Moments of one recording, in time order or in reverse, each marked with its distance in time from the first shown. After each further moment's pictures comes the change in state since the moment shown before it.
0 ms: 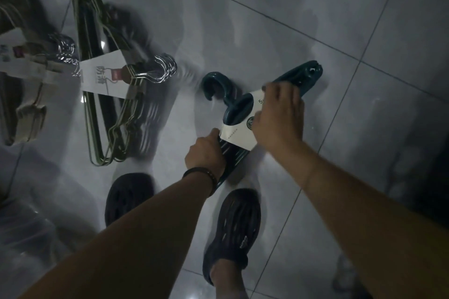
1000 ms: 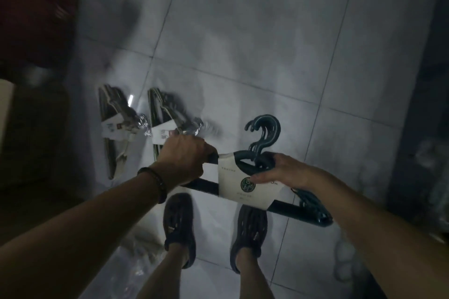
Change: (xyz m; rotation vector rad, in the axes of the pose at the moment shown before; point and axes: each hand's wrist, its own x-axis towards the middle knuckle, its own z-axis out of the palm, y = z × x) left_hand -0.166 0.063 -0.317 0.813 0.019 0.523; right_hand -0.077 -0.008 -0.240 0.754 -0.945 0.158
